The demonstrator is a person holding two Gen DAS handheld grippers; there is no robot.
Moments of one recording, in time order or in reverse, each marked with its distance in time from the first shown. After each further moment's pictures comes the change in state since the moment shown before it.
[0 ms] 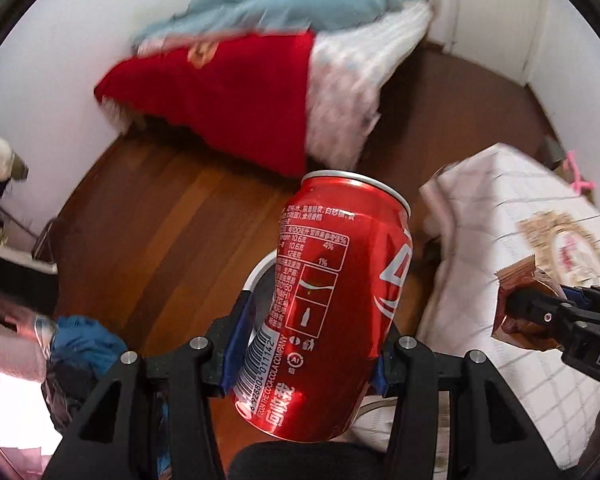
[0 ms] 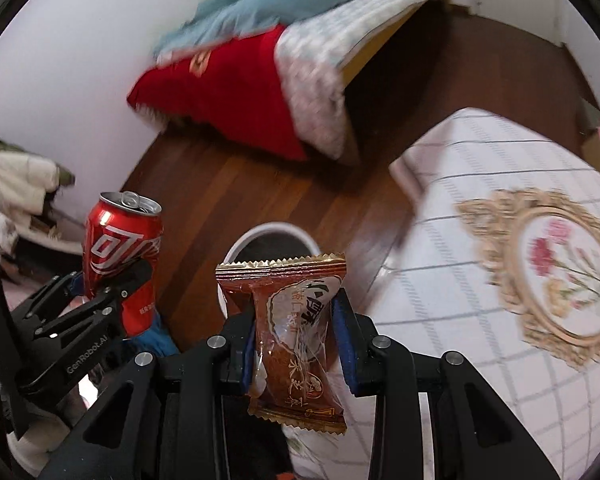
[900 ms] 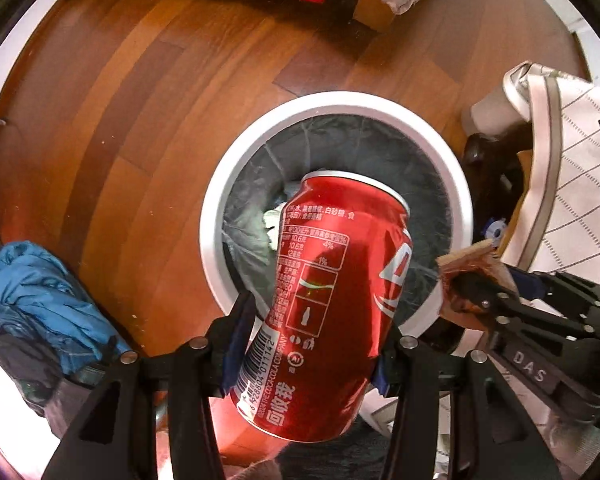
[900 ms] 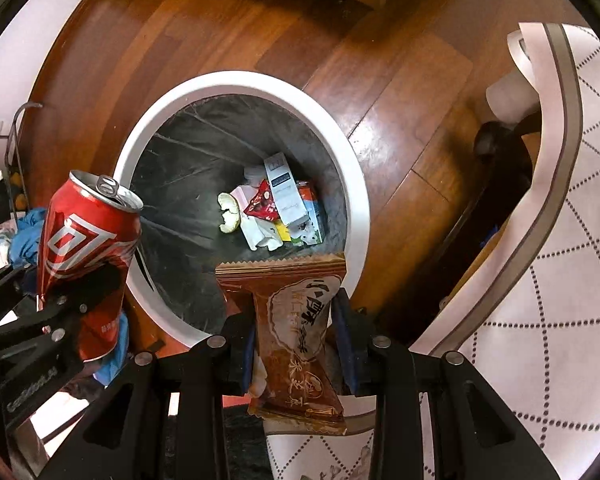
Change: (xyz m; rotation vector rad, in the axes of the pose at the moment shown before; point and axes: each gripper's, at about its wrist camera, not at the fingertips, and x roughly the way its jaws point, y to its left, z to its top) left arm 0.235 0.056 -0.006 -0.087 0.561 -0.167; right arm 0.335 0.017 0.017 -0.041 0.566 -0.183
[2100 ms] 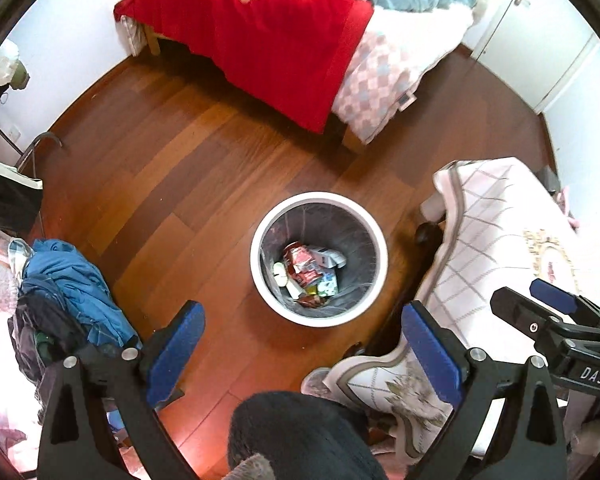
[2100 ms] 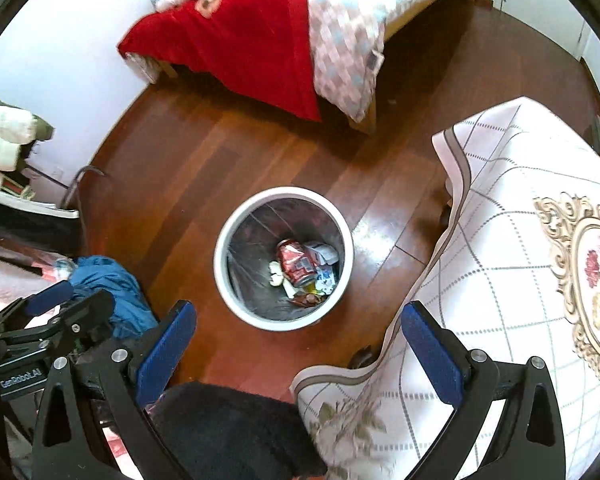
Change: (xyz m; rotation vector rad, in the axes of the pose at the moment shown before) left arm -0.202 -0.009 -0.154 -0.080 -0.454 -0.022; right arm -0.226 0.006 -0.160 -0.015 -0.468 0.097
